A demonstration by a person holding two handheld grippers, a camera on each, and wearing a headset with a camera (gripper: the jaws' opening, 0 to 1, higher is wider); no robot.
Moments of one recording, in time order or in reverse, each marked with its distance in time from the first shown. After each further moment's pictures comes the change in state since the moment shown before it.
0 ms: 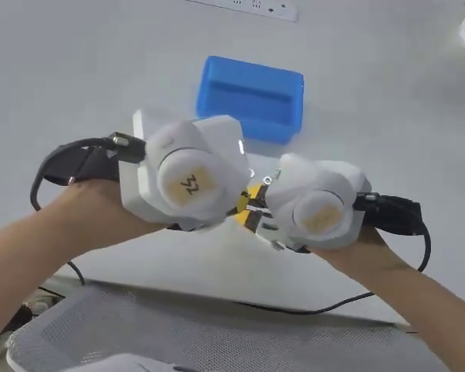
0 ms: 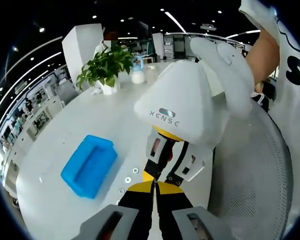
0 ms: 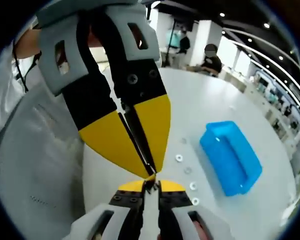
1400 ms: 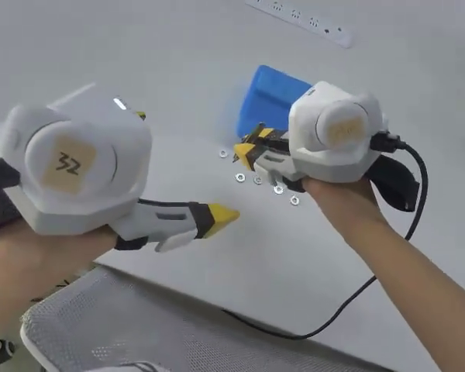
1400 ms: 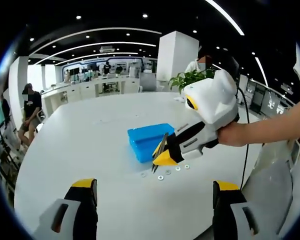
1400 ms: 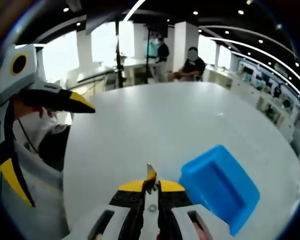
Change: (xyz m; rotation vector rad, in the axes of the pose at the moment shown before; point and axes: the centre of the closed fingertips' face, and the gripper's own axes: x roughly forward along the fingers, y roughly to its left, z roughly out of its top) left arm -0.090 0.051 -0.068 -0.644 -0.182 0.474; right arm 0.039 -0.064 0.083 0.176 -0.109 -0.044
